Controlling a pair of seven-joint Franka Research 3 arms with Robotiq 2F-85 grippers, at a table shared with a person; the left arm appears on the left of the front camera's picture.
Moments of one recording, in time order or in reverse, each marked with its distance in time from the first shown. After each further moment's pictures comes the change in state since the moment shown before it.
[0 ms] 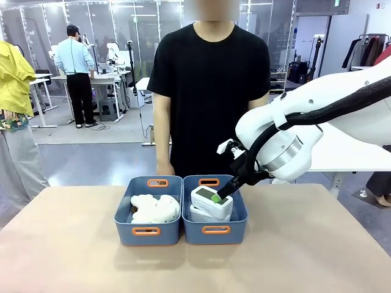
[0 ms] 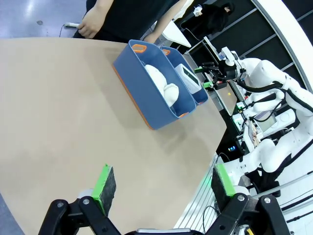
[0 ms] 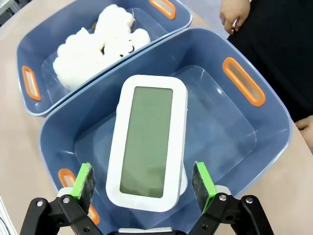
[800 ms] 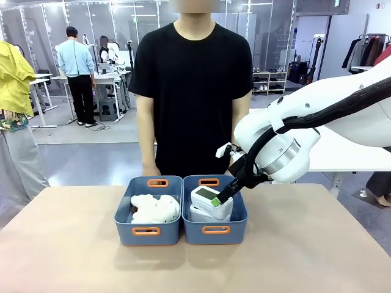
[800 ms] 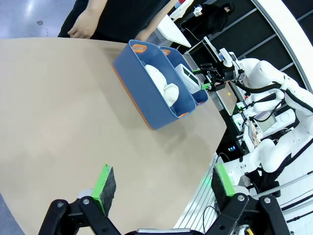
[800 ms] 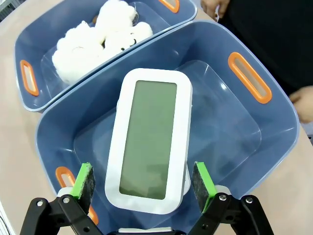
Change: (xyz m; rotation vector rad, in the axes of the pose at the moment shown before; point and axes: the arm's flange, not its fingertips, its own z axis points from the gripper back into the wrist) left arm 0.000 0.000 0.000 0.000 0.000 0.000; right arm -0.003 -0.001 -0.007 0.007 0.015 0.004
